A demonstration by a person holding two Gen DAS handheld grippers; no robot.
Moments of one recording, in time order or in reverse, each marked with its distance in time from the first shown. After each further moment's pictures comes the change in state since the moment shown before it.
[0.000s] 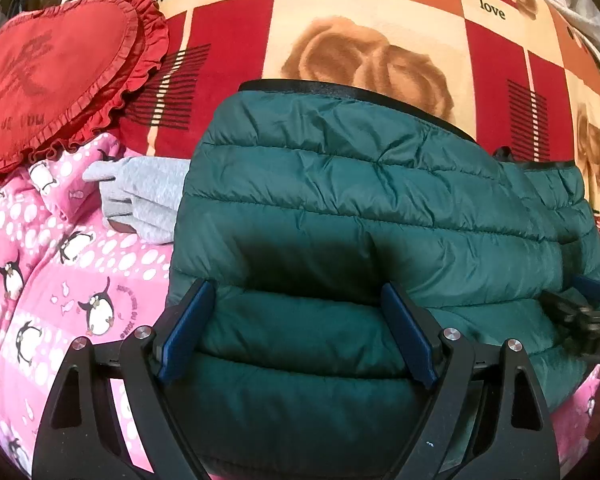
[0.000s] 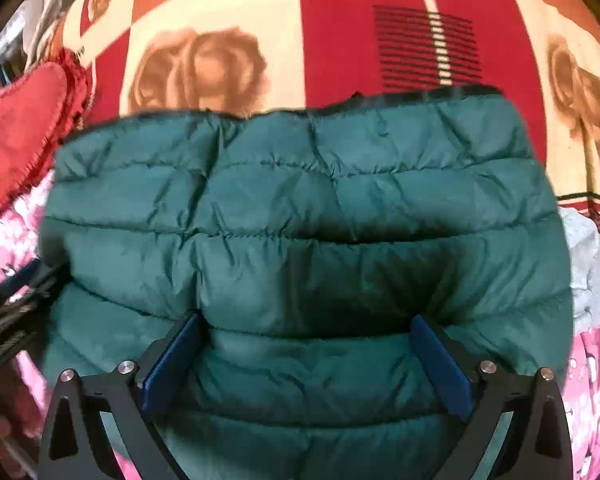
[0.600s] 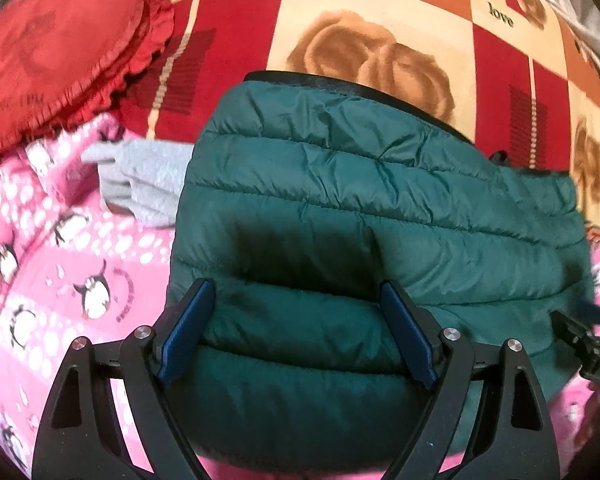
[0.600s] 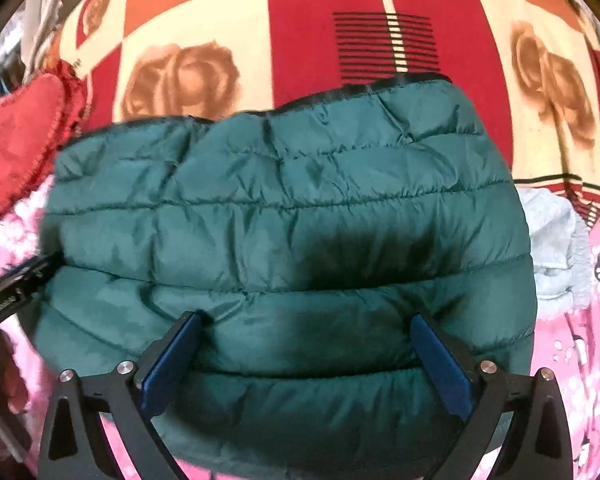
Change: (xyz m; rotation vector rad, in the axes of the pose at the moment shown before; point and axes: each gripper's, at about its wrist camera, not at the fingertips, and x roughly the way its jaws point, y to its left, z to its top) left arm -0.005 0.012 0.006 -0.065 0.068 -0.060; right arm -0.022 -0.028 -0.018 0.025 -0.020 0.004
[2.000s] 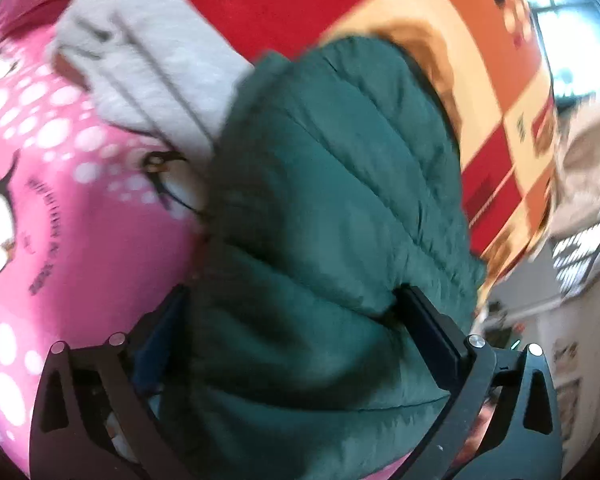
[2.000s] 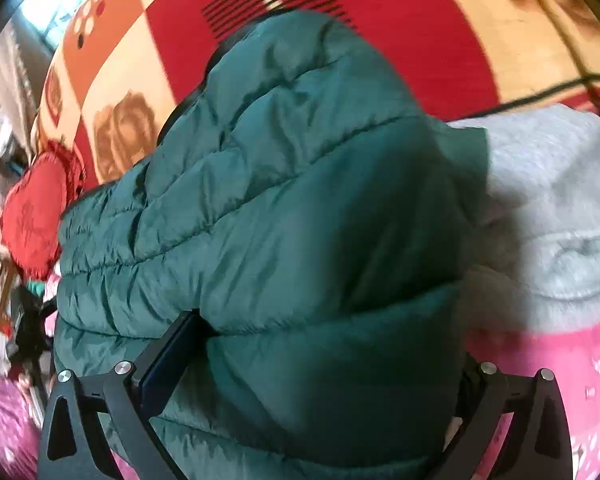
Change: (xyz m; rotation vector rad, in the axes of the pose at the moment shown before) left arm 0.060 0.085 0.007 -0.396 0.224 -0.484; right arm 0.048 -0.120 0.010 0.196 0.081 0.265
